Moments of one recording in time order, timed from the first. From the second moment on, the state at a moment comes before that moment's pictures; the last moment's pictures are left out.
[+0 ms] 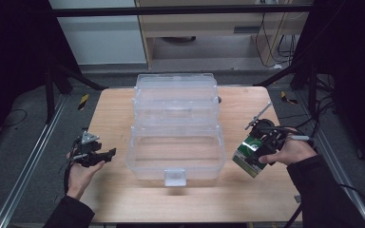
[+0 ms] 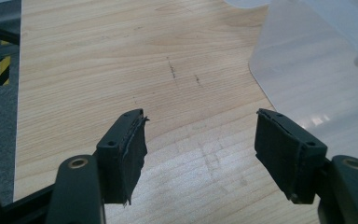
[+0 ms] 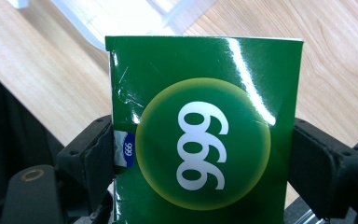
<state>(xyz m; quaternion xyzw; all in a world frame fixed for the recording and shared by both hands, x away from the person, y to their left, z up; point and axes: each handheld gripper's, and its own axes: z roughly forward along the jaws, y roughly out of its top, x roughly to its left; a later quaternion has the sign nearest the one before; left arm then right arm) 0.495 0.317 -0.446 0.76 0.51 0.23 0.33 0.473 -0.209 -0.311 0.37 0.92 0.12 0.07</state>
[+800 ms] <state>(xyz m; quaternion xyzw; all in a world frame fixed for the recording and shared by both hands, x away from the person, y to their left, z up) 0.495 0.318 -0.446 0.76 0.51 0.23 0.33 0.496 -0.159 -0.279 0.23 0.96 0.14 0.05</state>
